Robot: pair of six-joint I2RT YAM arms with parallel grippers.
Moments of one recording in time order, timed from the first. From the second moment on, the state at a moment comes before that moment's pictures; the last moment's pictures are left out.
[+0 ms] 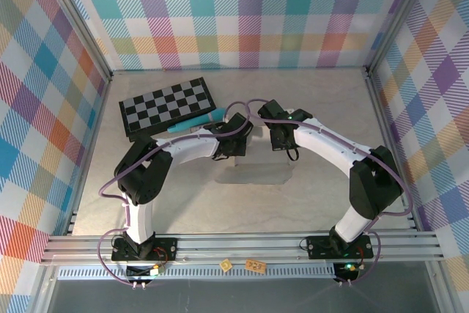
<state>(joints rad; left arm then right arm) -0.75 1.91 1.29 -0.48 -0.21 -0.60 0.63 1.64 1.27 -0.92 0.43 0.52</state>
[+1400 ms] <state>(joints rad) -0.66 1.64 1.46 -0.62 -0.11 -0.62 0.49 1.67 1.25 -0.92 0.34 0.60</state>
